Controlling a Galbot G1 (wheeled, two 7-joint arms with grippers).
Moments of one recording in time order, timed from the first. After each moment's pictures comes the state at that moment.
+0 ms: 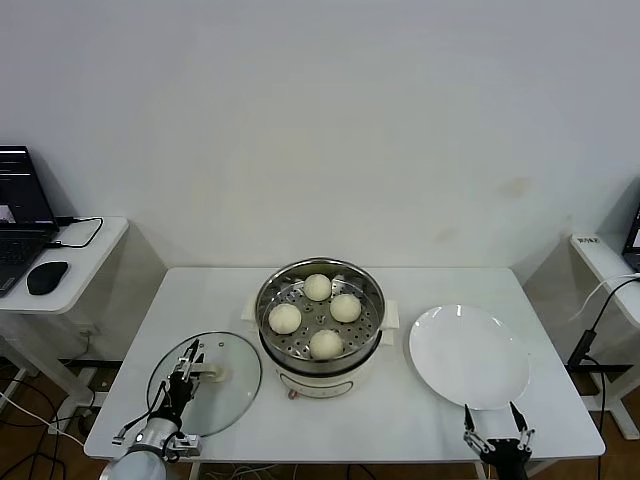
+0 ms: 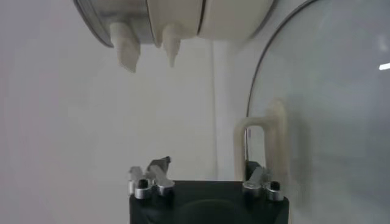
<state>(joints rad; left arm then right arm) 1.31 -1.19 -0.52 -1.47 1.23 -0.09 -0.23 -1.71 1.50 0.81 1.79 0.08 0.29 -0.16</state>
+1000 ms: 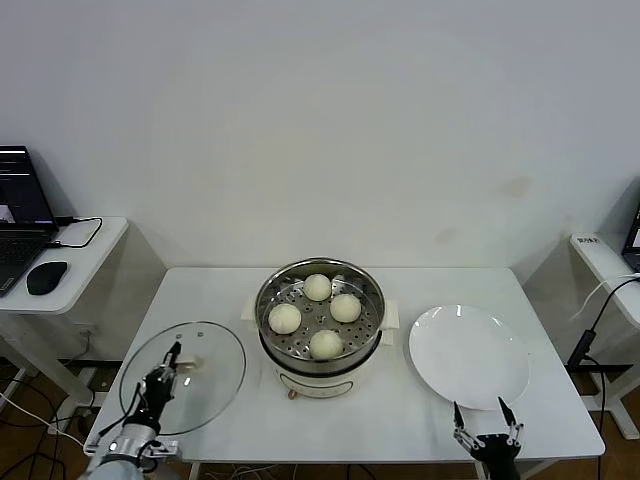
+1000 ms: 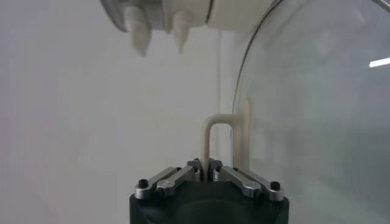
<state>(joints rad) 1.42 -1.15 -0.60 -1.64 1.17 -0.07 -0.24 -1.70 1.50 0.78 1.80 0.05 0.30 -0.17</state>
